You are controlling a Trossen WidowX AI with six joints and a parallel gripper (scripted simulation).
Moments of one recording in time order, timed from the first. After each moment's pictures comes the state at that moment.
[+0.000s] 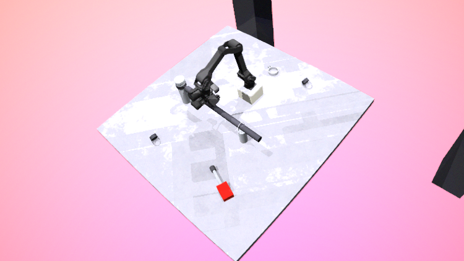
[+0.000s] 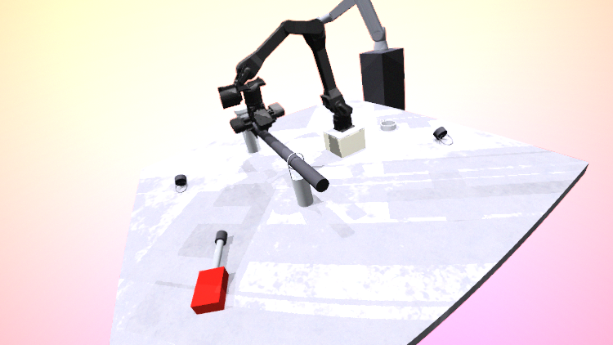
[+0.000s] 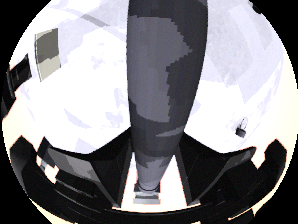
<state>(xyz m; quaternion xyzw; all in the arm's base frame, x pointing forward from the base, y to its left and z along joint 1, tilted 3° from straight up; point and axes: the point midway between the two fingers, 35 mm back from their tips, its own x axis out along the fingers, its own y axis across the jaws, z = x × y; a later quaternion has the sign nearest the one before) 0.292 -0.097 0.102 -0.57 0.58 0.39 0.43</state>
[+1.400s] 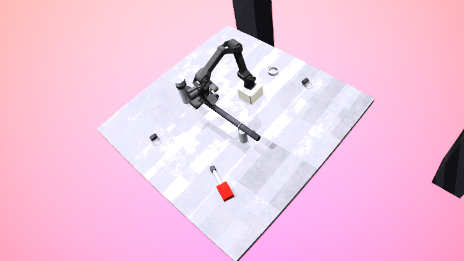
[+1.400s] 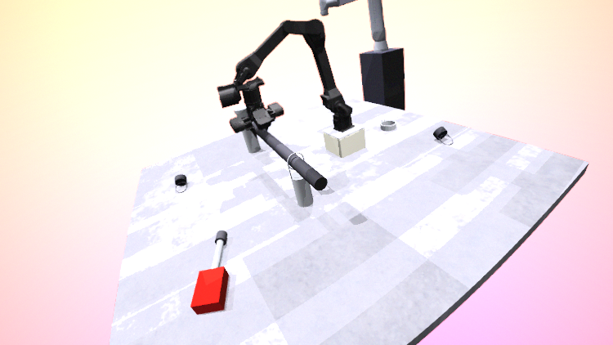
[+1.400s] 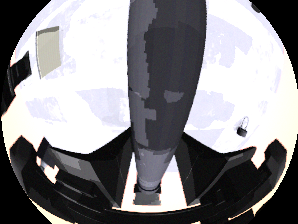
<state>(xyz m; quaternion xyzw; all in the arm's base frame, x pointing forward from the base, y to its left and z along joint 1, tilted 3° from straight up) 0.291 -0.104 0.102 -0.57 0.58 0.39 0.43</state>
